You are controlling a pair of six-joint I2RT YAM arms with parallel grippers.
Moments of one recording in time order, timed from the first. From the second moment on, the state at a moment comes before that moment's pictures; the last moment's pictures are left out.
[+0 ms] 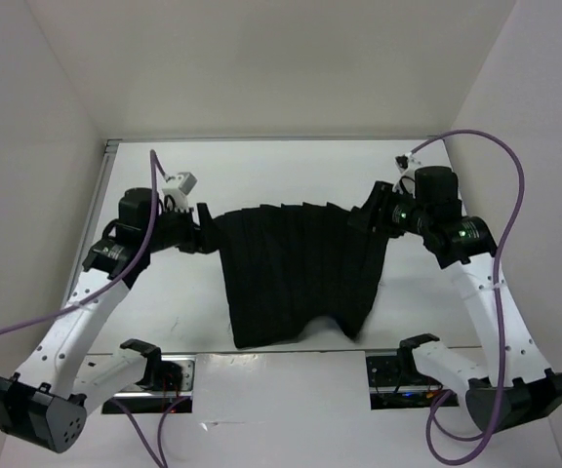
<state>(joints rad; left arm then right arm) -0.26 0.97 0.88 -0.52 0.49 -0.37 0.22 1.03 1.17 -0.81 -0.34 0.44</state>
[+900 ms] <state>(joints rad) -0.30 1.88 1.19 -0.50 0.18 -0.48 0.21 1.83 1.18 -0.70 -0.04 0.61</state>
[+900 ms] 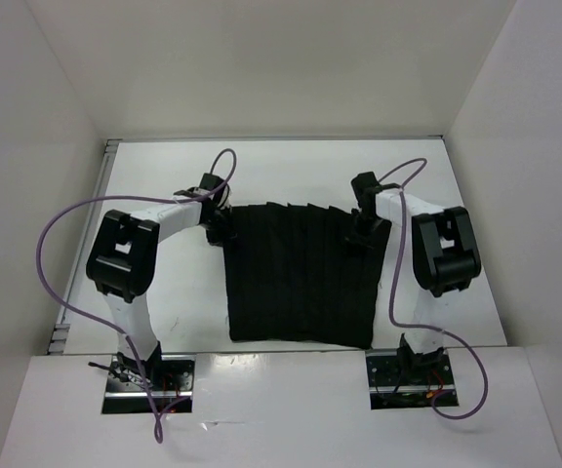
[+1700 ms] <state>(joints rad) -0.07 1.75 1.40 -0.45 0.26 -0.48 0.17 1.70 1.45 -0.65 -0.07 0.51</state>
